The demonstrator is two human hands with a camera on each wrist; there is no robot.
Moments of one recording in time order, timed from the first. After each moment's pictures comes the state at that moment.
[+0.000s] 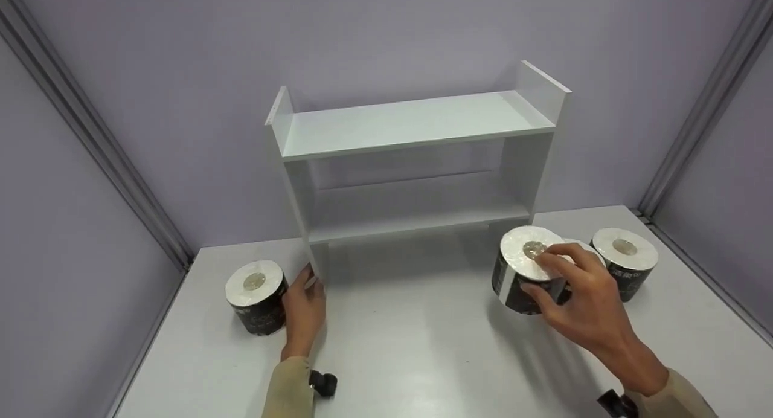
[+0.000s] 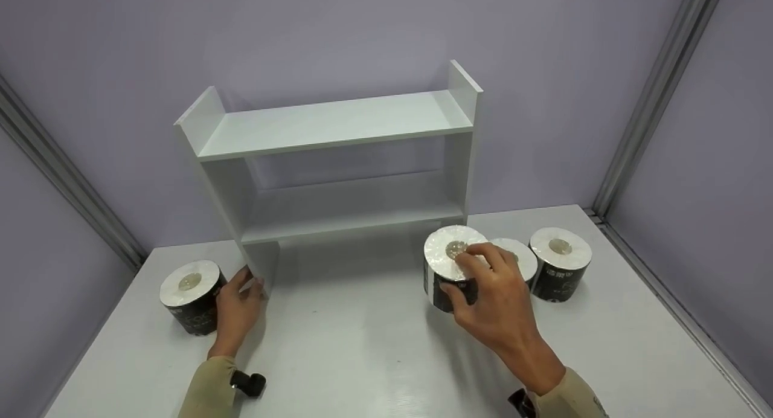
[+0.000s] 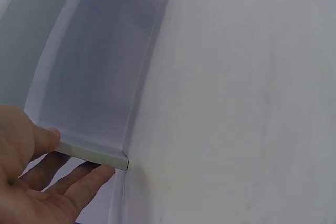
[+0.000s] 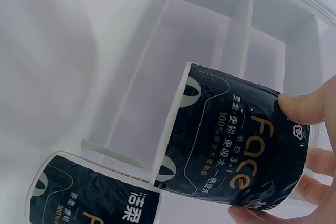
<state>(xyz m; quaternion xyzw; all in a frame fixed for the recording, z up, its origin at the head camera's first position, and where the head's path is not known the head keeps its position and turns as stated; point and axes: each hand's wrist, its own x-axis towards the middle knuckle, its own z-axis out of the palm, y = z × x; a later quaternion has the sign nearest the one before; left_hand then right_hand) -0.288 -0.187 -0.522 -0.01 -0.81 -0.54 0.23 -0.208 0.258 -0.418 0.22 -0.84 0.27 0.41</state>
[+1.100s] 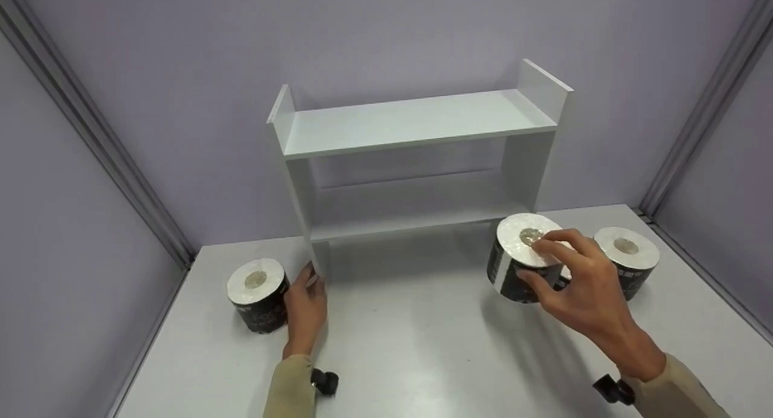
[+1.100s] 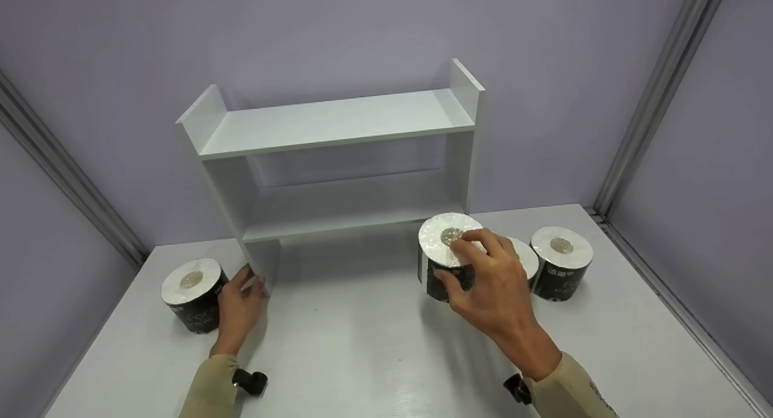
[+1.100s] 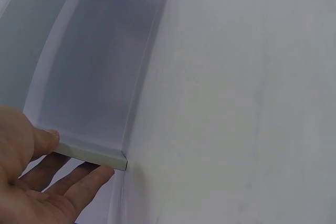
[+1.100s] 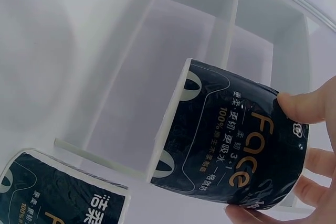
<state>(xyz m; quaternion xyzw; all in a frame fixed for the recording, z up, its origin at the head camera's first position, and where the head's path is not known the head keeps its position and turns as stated) -0.290 -0.186 -0.523 0.00 -0.81 -0.54 0.23 -0.214 0.252 -0.398 0.21 -0.85 0.27 0.40</state>
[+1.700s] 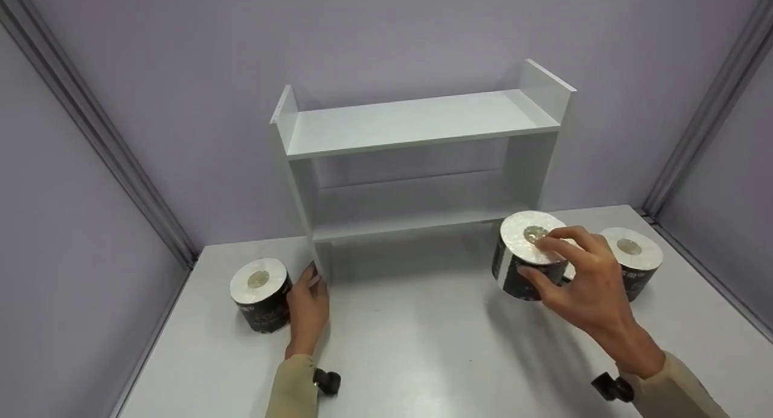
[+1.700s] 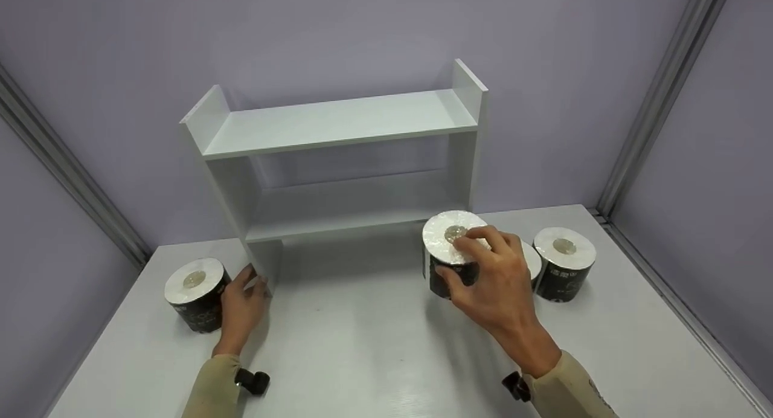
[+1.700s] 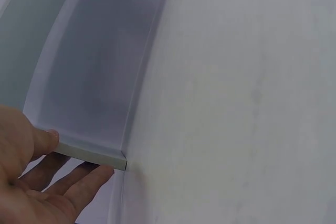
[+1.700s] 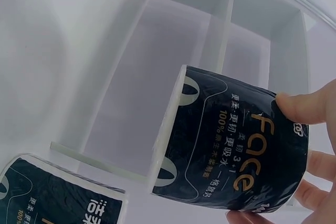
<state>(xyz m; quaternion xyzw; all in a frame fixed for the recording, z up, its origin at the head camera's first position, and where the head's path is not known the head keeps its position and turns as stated) -0.289 -0.183 -0.525 -0.02 -0.81 -0.54 0.23 -0.217 0.252 -0.395 0.19 -0.84 0.29 0.41</state>
